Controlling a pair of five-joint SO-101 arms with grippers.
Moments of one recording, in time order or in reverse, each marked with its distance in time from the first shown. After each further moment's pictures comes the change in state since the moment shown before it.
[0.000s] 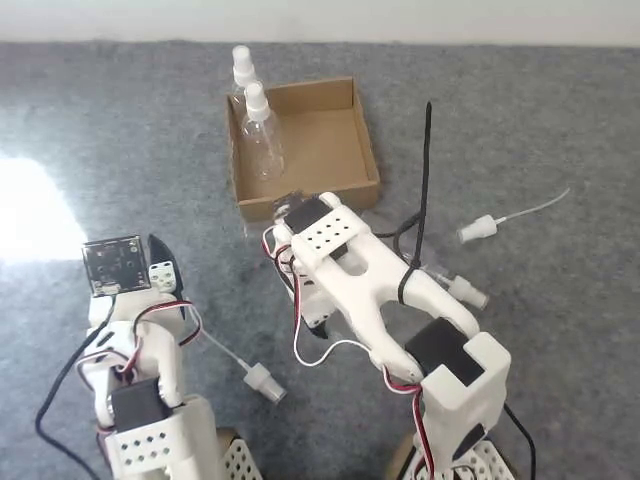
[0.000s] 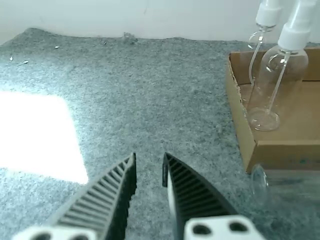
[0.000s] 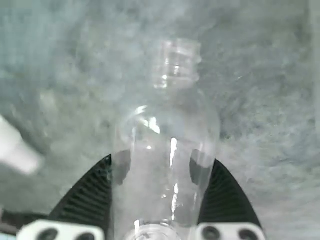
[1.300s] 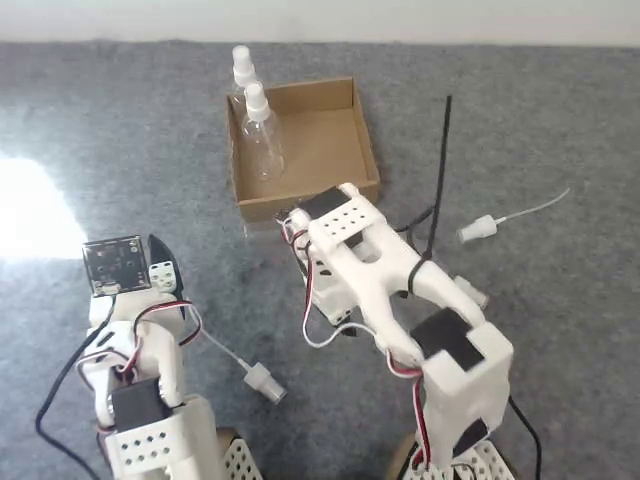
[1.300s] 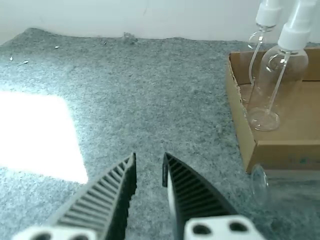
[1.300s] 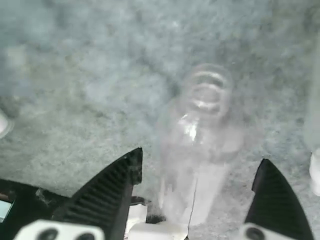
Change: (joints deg) left arm 0.0 0.0 0.0 0.0 0.0; right arm 5.0 2.5 -0.4 3.7 11.3
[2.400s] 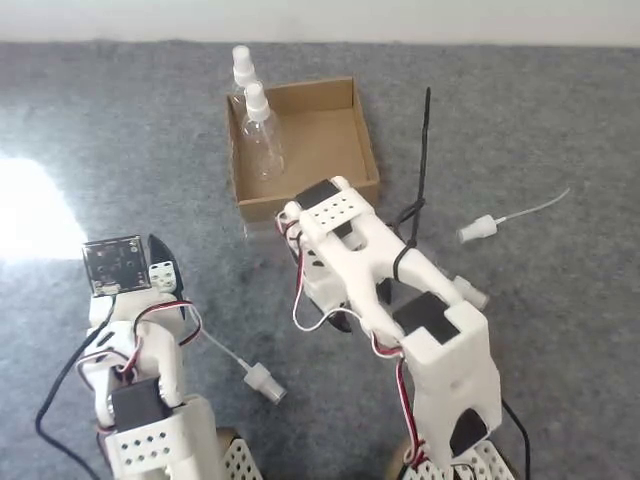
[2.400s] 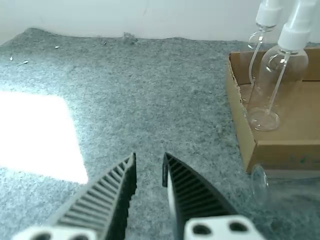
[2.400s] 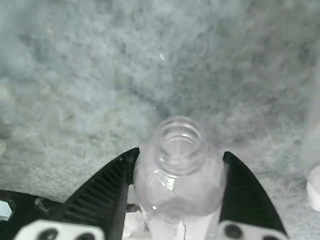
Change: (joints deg) left arm 0.0 0.0 0.0 0.0 0.0; right arm -0.1 9.1 -8.7 2.0 0.4
